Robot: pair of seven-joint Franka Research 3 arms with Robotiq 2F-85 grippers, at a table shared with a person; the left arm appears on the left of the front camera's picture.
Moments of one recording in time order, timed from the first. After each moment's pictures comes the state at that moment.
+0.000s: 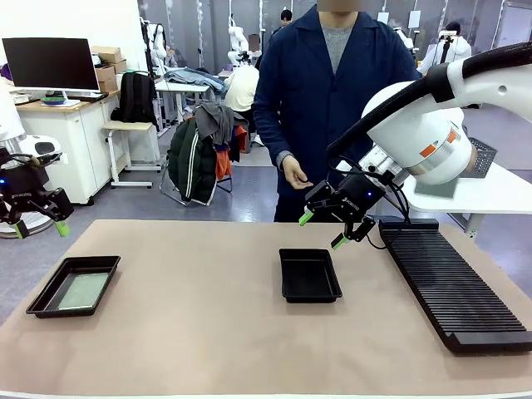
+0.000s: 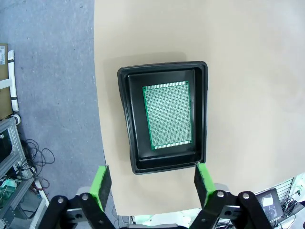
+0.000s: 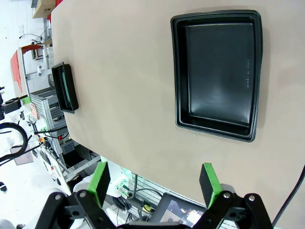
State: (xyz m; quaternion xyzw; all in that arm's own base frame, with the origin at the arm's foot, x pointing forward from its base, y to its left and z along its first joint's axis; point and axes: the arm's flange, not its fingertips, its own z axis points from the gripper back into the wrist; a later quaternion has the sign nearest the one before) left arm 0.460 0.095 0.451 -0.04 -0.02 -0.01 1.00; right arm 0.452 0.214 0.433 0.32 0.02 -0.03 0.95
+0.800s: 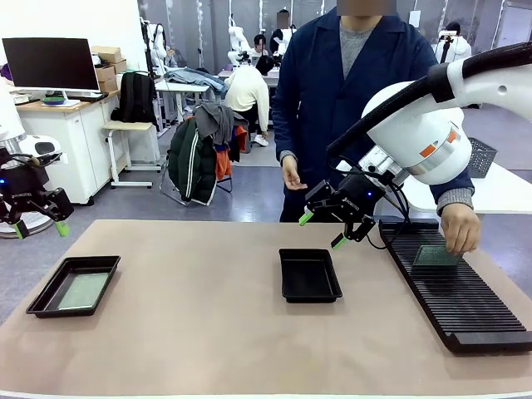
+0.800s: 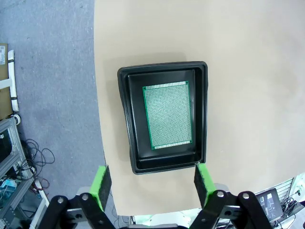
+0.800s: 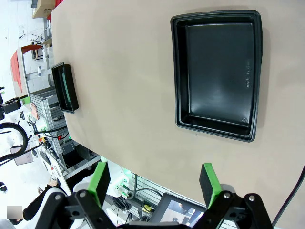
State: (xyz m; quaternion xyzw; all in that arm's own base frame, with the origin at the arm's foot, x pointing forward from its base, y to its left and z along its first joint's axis) left arm 0.460 0.095 0.451 -0.04 -0.02 -0.01 1.00; right arm 0.452 0.214 0.433 0.32 0.02 -0.03 0.95
